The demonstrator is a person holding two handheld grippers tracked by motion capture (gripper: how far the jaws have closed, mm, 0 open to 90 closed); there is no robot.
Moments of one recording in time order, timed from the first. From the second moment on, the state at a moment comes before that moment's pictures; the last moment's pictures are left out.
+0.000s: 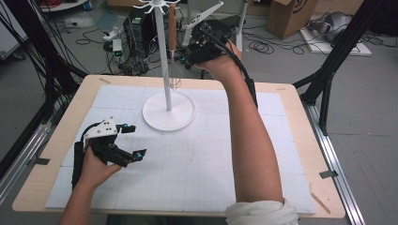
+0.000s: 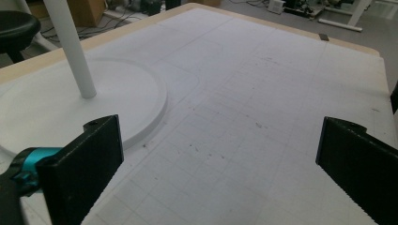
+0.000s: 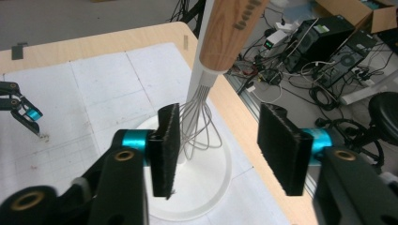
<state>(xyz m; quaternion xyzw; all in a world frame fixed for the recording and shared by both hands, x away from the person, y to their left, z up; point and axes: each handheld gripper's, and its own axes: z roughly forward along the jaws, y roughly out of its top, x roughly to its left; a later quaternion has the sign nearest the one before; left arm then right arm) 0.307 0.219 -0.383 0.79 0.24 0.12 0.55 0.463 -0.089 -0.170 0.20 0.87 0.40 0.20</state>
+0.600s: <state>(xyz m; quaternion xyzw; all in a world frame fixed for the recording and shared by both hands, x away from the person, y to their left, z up) 0.307 0.219 -0.382 0.79 0.24 0.12 0.55 0.442 -0.118 -0.182 0.20 0.87 0.41 0.19</state>
